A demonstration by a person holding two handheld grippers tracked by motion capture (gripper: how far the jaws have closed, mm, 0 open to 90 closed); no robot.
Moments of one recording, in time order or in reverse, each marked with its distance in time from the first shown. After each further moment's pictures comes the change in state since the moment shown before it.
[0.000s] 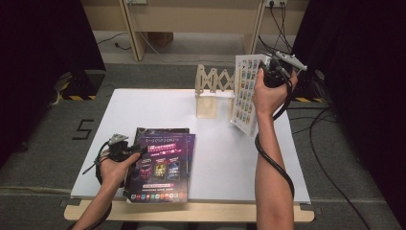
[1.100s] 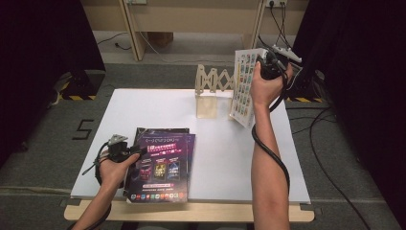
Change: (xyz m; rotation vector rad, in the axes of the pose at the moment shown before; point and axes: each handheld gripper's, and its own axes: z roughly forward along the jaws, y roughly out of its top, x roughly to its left) left arm 0.003 -0.003 0.000 0.004 0.001 -0.005; right arm 0.003 0.007 0.030 -0.008 0.001 0.005
